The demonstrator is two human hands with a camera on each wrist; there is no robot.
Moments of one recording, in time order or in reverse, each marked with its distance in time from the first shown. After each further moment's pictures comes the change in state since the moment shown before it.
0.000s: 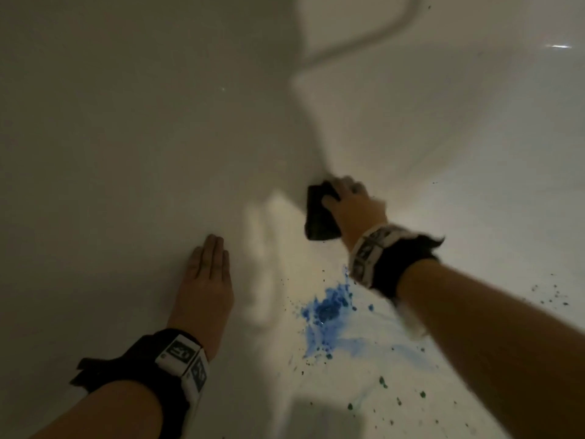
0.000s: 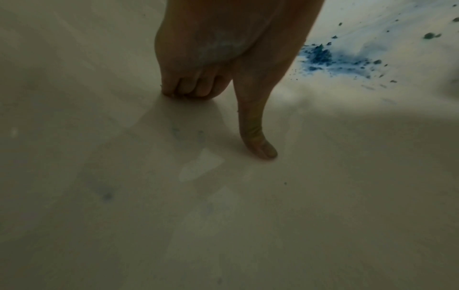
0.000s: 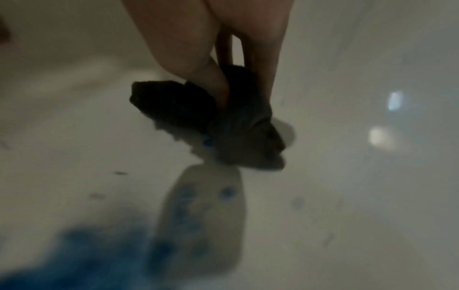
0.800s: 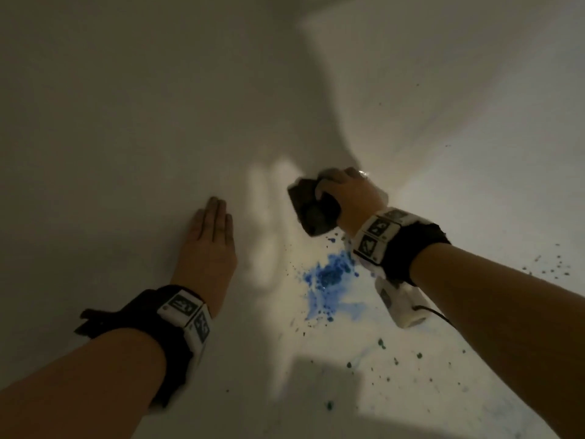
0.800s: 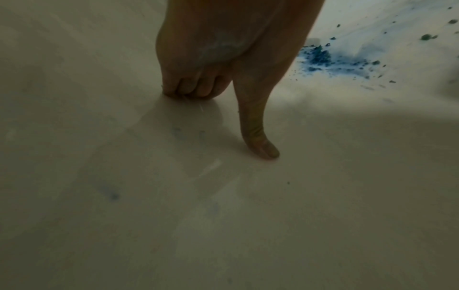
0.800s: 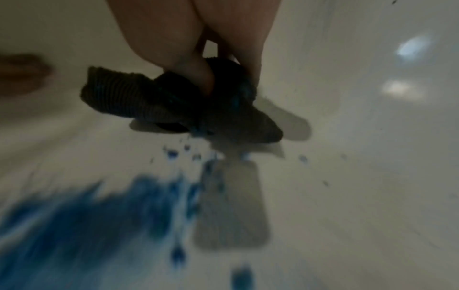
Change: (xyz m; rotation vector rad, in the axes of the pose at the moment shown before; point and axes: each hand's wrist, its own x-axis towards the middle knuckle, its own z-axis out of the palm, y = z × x) left_hand 0.001 0.001 -0.022 0.253 -0.258 -0.021; right_hand -0.002 -0.003 0.043 0.185 0.130 -0.198
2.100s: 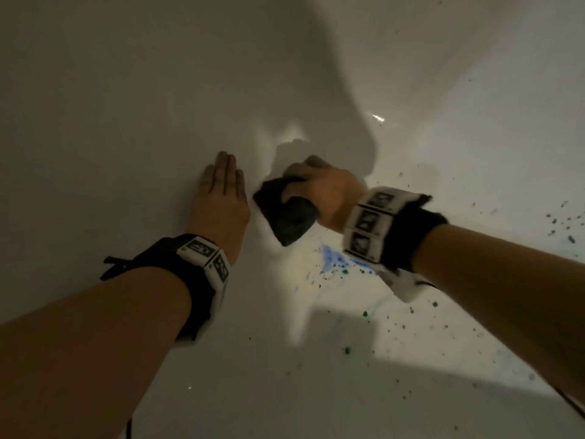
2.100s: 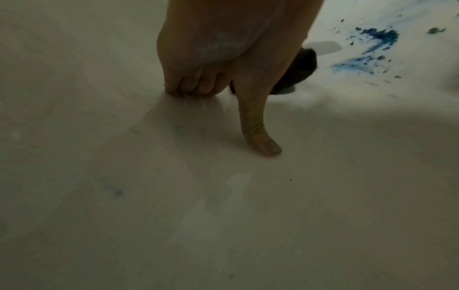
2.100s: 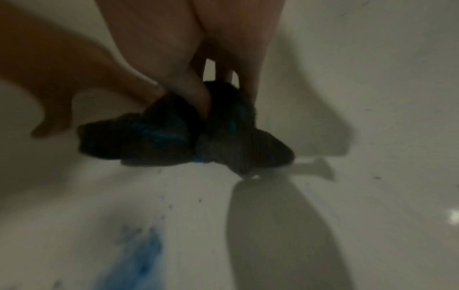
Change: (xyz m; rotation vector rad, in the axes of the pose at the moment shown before) left_hand 0.003 -0.002 -0.001 0.029 -0.088 0.071; right_hand -0.035 -0.065 -0.003 -0.064 -0.189 -0.294
